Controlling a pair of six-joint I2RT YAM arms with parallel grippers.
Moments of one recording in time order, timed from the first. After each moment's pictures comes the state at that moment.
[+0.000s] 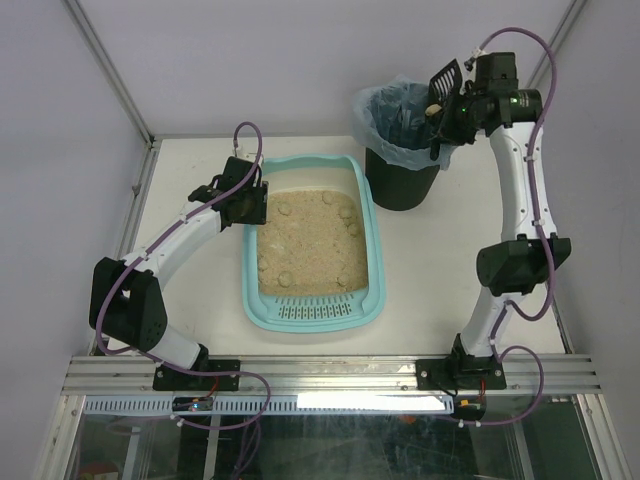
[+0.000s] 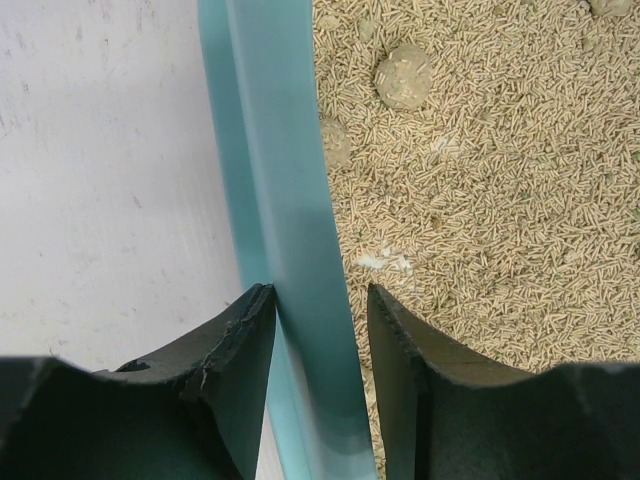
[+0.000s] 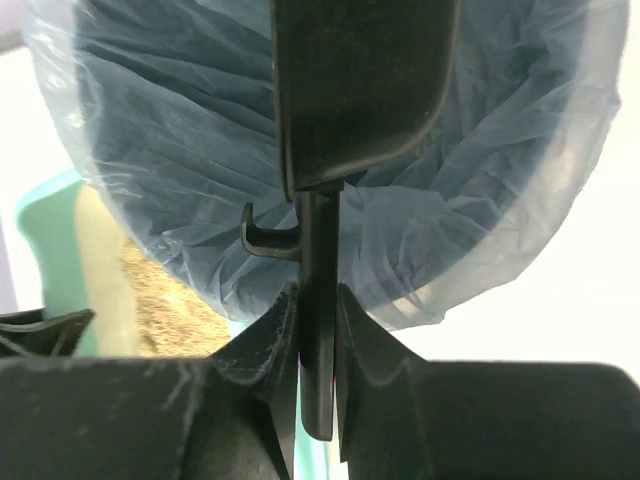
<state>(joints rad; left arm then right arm) -0.40 1.52 1.19 -0.55 -0.16 -0.24 0.04 1.86 2.25 -1.18 -0.24 0.35</state>
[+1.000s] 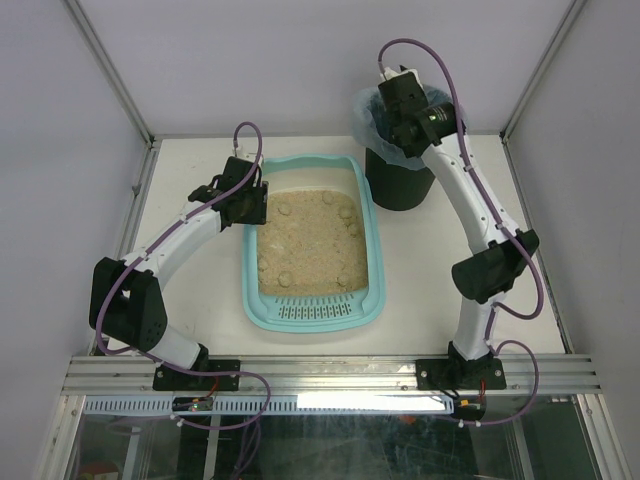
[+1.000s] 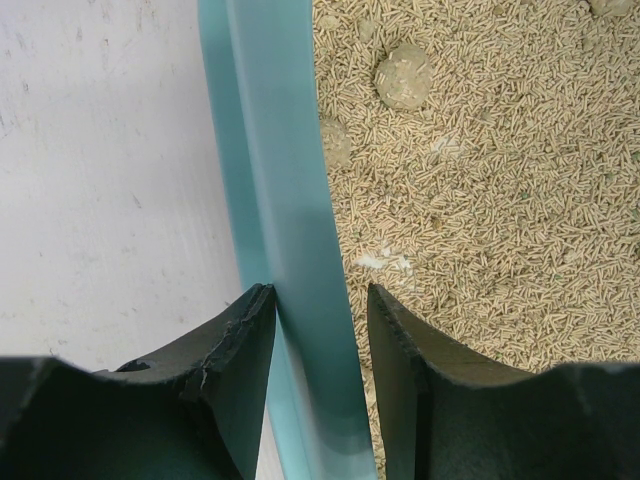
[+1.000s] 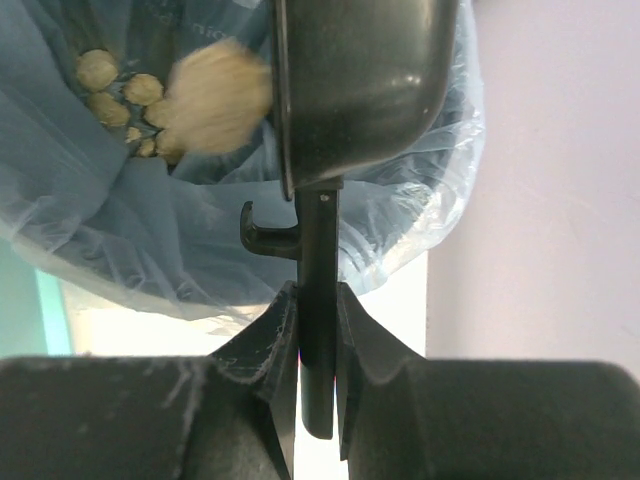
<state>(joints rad) -0.40 1.52 1.19 -0.55 -0.16 -0.24 0.46 1.89 2.22 -1.19 0.67 -0.03</state>
